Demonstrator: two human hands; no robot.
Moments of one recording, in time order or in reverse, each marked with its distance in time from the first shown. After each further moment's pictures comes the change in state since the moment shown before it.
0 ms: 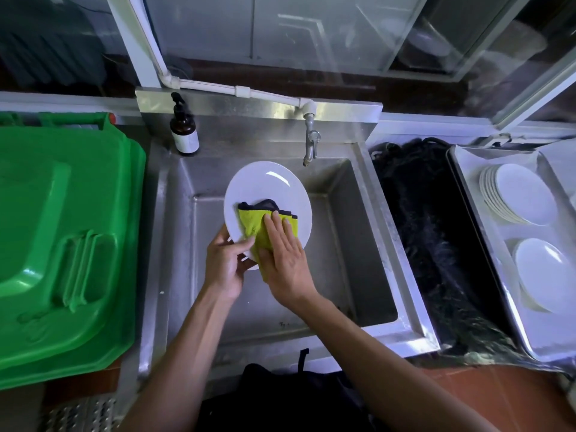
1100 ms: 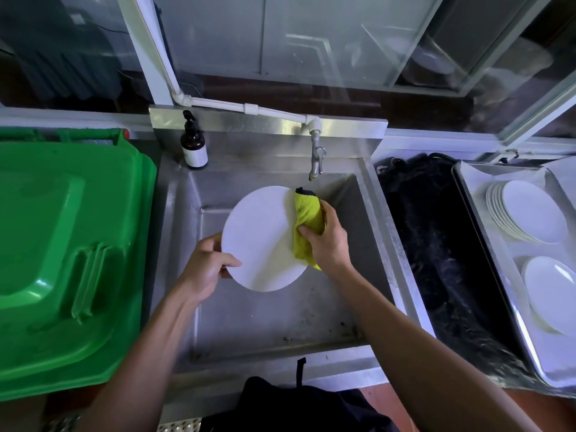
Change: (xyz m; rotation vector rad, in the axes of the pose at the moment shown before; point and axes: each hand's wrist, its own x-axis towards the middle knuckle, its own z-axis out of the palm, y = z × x) left_hand 0.019 0.043 -0.037 0.456 -0.132 -0.052; right_hand 0.060 0.034 -0.068 0.400 0.197 0.376
